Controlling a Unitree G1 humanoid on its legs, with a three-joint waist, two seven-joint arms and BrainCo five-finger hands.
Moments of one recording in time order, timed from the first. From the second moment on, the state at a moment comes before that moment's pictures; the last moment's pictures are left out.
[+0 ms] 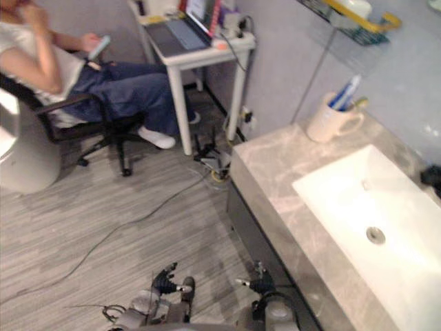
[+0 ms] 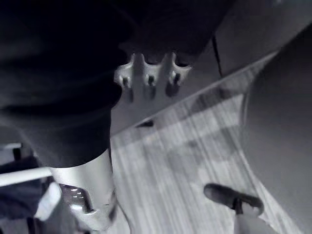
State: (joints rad) left arm 0.02 0.09 -0.25 0.92 0.05 -0.08 0.07; right arm 0.09 -0.01 0.03 0.84 -0.01 -0.11 -0.02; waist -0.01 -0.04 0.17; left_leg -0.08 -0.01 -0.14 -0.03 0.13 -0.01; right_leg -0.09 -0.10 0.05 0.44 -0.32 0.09
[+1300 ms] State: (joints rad) left arm 0.05 0.08 -0.30 0.93 0.06 -0.08 0.05; right arm 0.07 -0.01 -0.03 0.89 -0.02 -0.10 -0.02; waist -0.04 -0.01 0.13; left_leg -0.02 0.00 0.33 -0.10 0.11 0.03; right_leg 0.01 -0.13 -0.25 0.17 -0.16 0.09
